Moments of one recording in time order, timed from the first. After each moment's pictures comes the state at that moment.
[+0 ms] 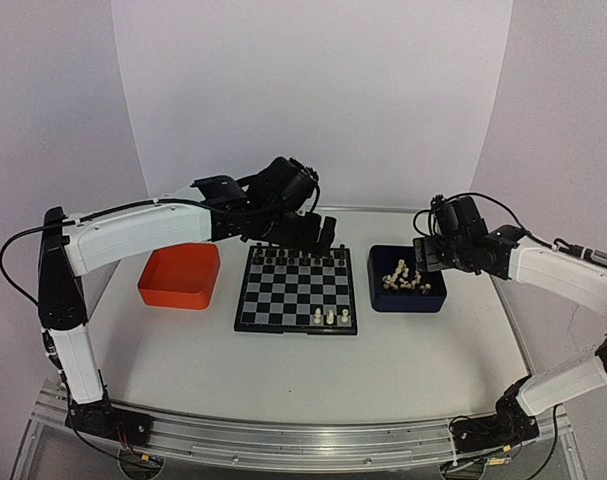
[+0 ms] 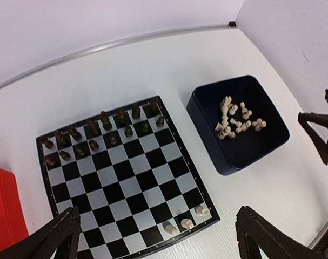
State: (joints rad) left arm -1.03 1.86 1.77 -0.63 -0.34 -0.47; right arm 0.54 1.32 0.99 -0.46 0.51 0.22
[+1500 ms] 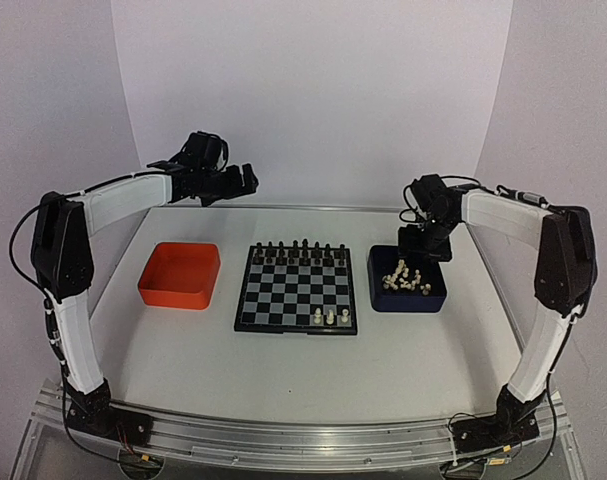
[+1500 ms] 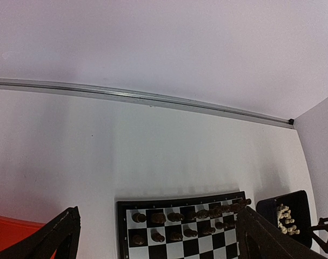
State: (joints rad) left arm -0.48 1.93 1.71 -0.32 -0.06 -0.50; right arm 0.35 1.85 1.49 -0.81 0.12 0.43
